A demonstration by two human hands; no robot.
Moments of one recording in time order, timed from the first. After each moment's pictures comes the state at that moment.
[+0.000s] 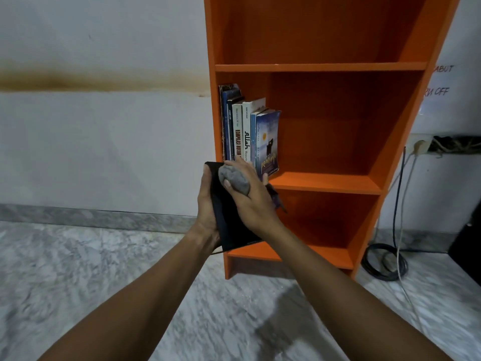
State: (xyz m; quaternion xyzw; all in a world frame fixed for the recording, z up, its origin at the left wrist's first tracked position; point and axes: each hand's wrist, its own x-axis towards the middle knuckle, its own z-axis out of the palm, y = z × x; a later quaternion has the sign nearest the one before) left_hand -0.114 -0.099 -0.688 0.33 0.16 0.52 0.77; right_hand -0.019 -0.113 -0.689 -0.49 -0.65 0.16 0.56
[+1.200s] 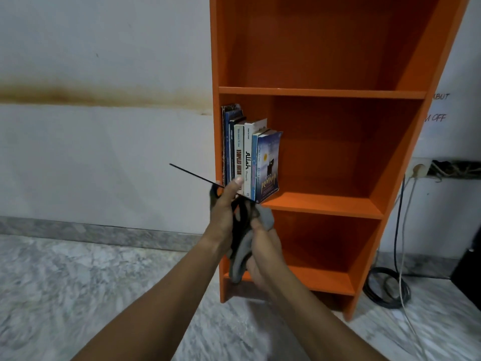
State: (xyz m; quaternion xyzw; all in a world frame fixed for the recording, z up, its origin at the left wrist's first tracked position) left_hand -0.091 -0.069 -0.673 0.46 0.25 0.58 0.62; right_hand -0.033 -0.120 -0.707 -0.40 -0.21 0.50 0.74
